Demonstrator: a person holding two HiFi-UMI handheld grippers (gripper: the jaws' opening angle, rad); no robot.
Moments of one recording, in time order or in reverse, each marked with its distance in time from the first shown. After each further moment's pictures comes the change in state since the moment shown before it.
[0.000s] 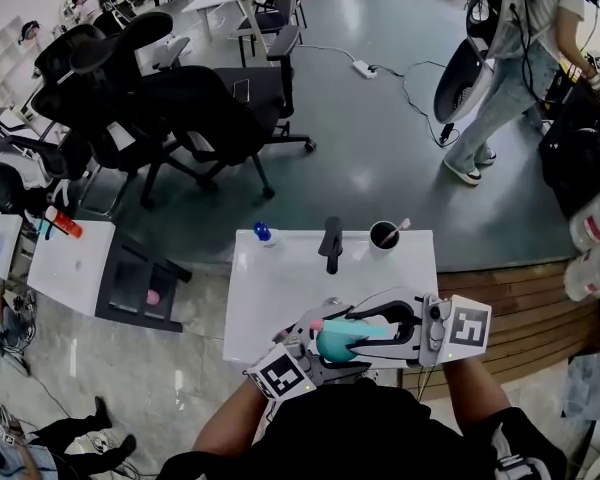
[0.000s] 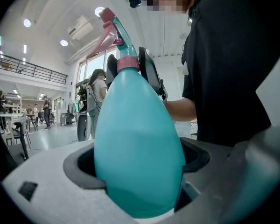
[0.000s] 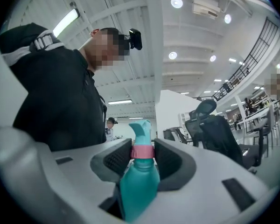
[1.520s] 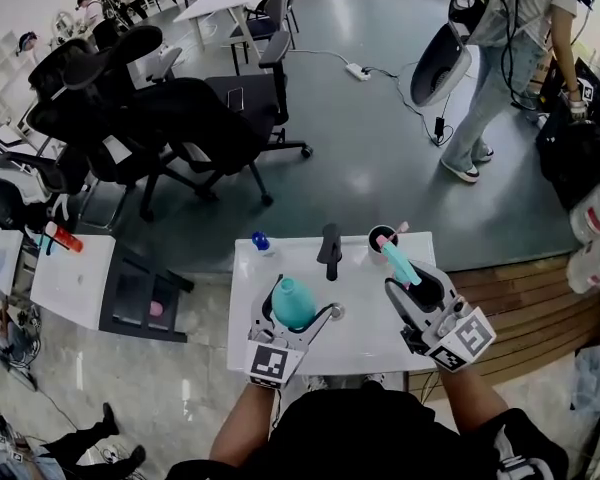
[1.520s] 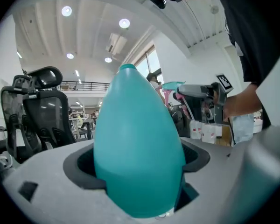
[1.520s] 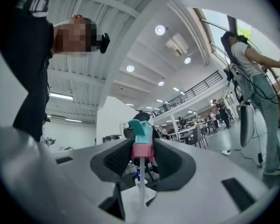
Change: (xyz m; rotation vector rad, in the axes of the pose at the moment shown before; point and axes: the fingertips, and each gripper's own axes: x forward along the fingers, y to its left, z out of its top) left arm -0.085 0.132 -0.038 -0.078 0.042 0.730; right arm -0.102 -0.100 -0.015 -0.057 -0.138 -0.806
